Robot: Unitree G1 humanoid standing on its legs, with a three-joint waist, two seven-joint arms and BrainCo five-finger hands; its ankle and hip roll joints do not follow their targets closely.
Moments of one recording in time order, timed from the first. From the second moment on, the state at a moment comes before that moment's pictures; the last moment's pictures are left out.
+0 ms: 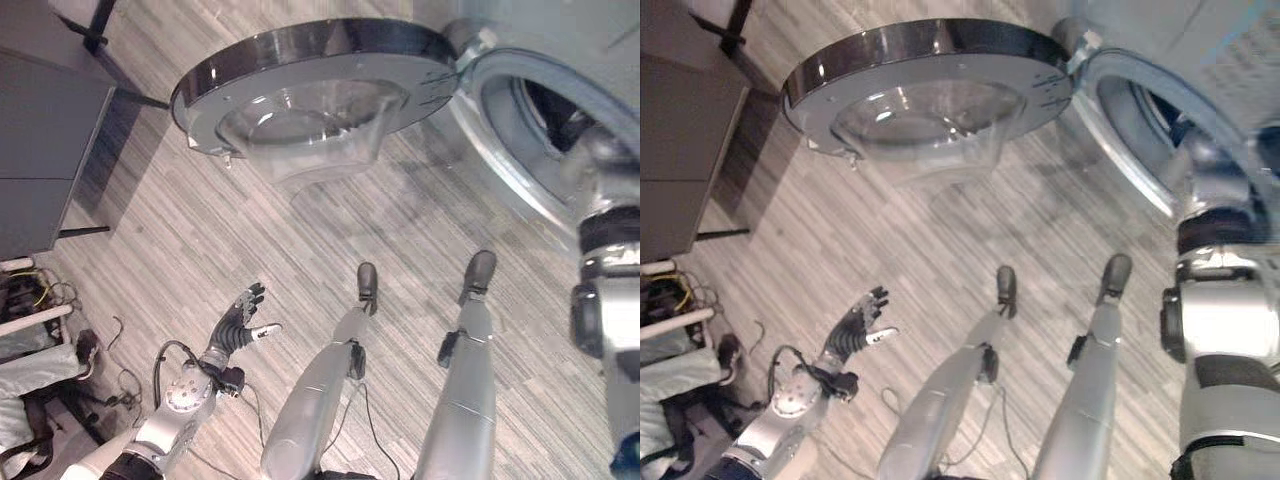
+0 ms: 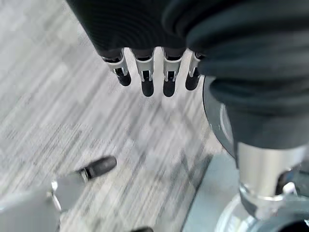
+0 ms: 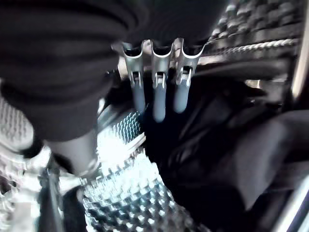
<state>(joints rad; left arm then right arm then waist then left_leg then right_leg) 0.03 0.58 -0.42 0.14 -0.50 -0.17 0.07 -1.08 -0.63 0.03 0.87 0.47 -0.14 -0.60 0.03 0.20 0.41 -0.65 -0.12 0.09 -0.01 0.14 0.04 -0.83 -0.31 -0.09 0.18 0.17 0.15</state>
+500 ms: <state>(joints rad) 0.11 0.53 -0.49 0.39 -0.24 -0.08 -0.07 -0.14 -0.31 0.08 0.72 0.59 -0.16 -0.20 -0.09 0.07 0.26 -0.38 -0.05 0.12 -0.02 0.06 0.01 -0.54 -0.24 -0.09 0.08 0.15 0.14</state>
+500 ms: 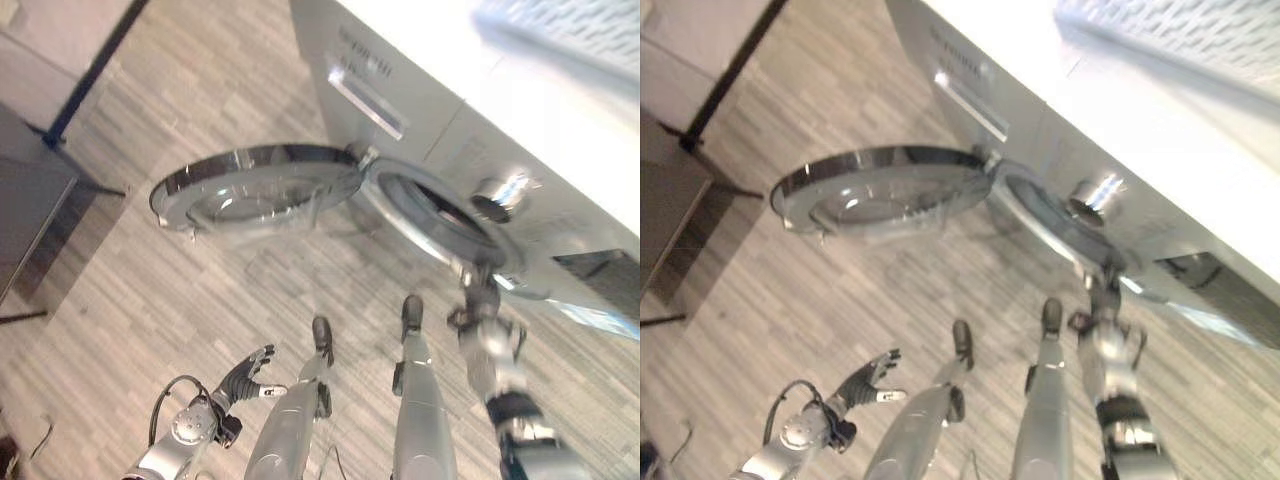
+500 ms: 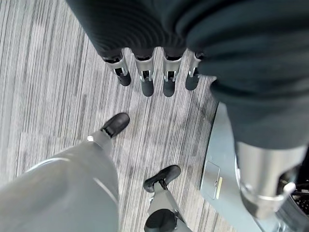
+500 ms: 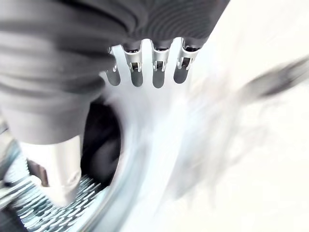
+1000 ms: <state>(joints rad) -0.03 0.20 -0.43 1.25 0.18 -0.04 0.15 -0.04 -0.26 0.26 1.23 -0.02 -0.02 -0.17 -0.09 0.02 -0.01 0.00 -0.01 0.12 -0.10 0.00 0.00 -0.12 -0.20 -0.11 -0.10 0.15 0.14</state>
